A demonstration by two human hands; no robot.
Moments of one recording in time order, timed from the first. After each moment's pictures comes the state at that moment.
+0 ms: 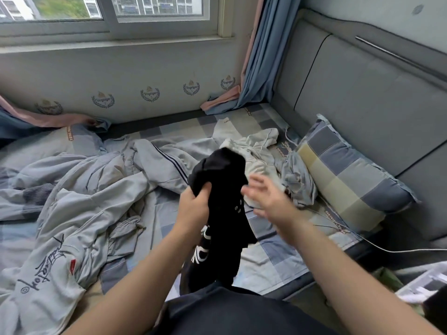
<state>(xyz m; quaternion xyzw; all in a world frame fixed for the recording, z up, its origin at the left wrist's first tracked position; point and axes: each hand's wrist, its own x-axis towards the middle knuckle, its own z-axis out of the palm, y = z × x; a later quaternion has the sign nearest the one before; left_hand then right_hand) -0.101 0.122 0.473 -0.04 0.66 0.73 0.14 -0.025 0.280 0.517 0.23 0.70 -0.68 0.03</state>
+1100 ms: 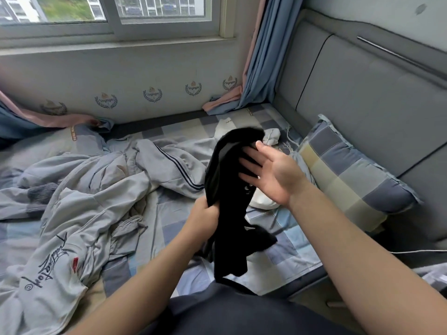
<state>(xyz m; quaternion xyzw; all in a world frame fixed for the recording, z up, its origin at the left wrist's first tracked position) -0.087 0.123 0.458 0.09 0.73 0.65 0.21 -0.067 0.292 0.568 0.22 0.51 -0.83 0.01</state>
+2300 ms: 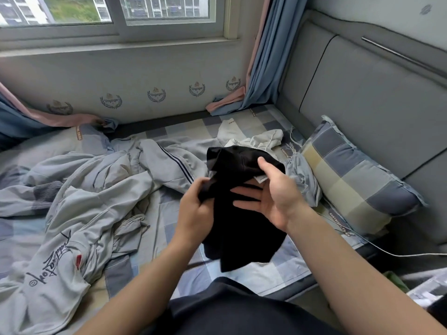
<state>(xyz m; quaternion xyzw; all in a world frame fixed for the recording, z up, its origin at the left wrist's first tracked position) -0.080 0.108 0.480 0.15 0.74 0.66 0.01 -0.037 0.271 0.550 0.26 0.50 -0.82 0.02</state>
